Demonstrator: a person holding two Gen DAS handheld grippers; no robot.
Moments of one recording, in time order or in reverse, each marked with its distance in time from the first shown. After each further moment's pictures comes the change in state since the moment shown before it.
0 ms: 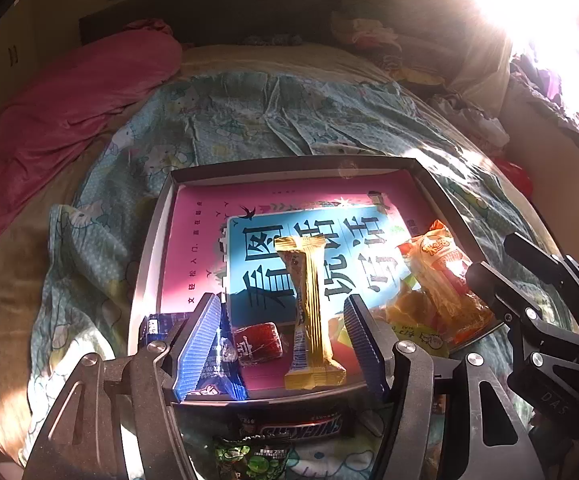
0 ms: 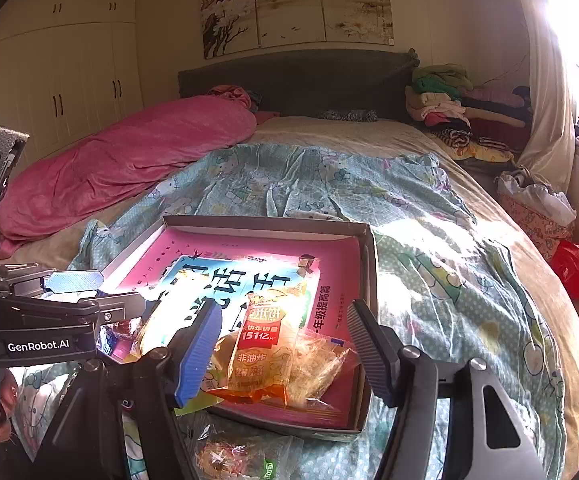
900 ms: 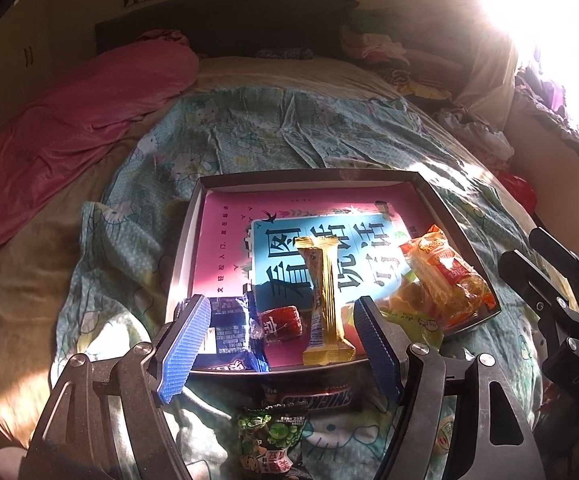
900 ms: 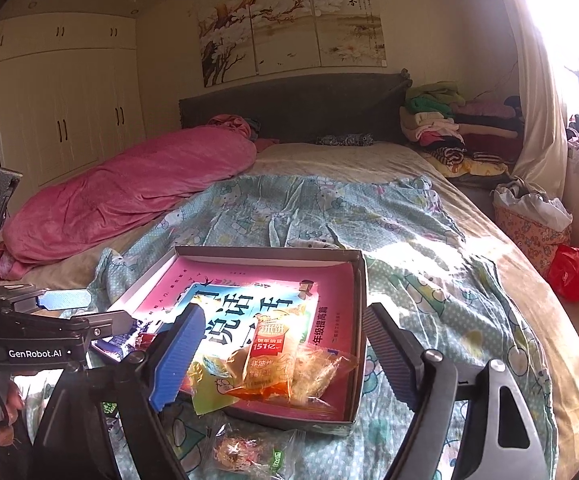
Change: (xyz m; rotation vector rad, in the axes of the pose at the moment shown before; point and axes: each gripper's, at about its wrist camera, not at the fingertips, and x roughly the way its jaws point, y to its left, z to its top) left arm -0.035 0.011 -0.012 -0.024 -0.047 0.032; right arm -0.038 -0.002 0.004 0.031 -0.100 0.013
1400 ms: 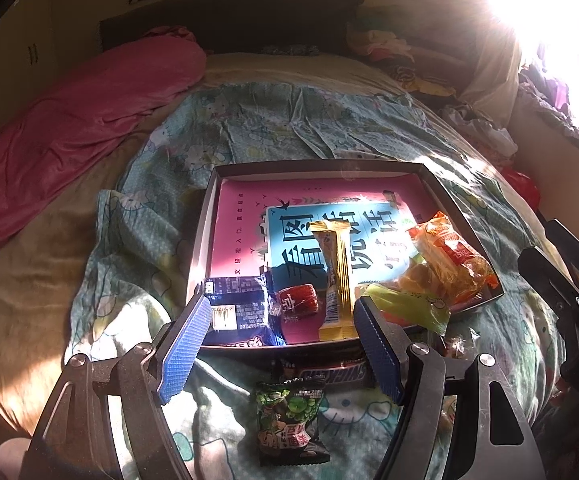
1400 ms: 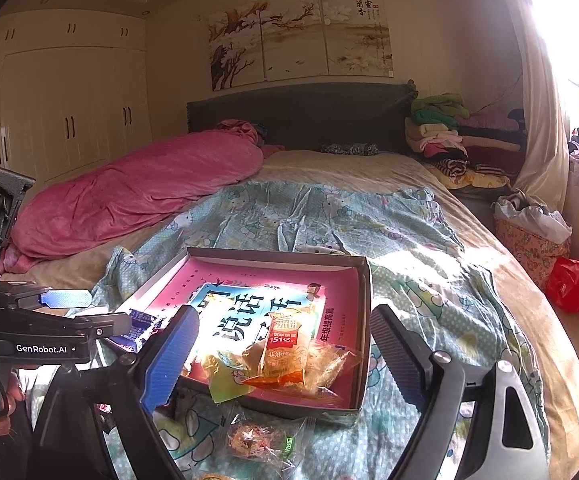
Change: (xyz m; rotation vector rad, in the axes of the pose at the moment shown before) left arm -0.013 0.011 -0.012 -0.001 0.018 0.014; right arm -0.021 0.014 -0.003 -0.035 -0.025 0.002
